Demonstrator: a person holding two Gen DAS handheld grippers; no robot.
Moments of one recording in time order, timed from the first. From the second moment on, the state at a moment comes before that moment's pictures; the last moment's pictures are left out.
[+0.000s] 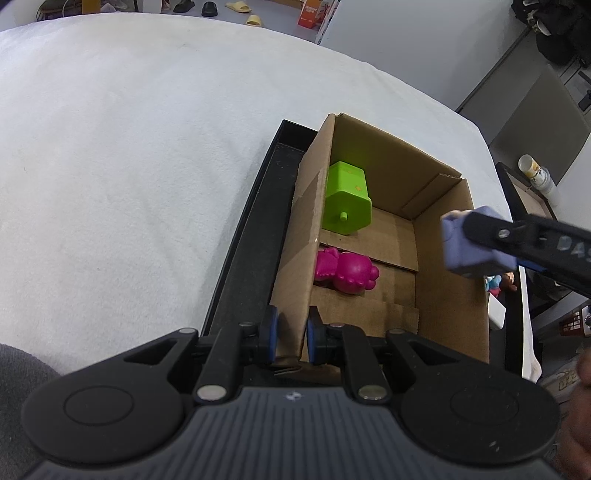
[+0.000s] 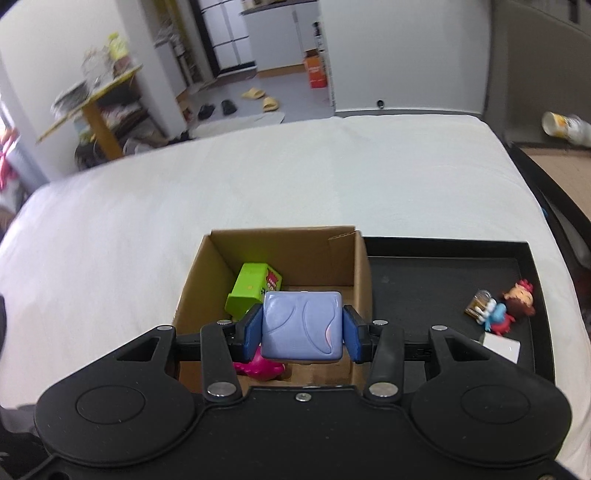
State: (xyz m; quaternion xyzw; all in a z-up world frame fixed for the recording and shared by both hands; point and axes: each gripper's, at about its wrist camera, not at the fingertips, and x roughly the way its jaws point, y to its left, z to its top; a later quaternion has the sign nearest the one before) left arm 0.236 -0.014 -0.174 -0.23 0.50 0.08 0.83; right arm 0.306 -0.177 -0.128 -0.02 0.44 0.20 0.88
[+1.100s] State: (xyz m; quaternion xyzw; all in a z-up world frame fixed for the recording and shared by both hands) left arm 0.232 -0.011 -0.172 -0.23 0.50 0.08 0.83; right arm 0.286 -0.181 -0.117 -0.13 0.42 0.23 0.87
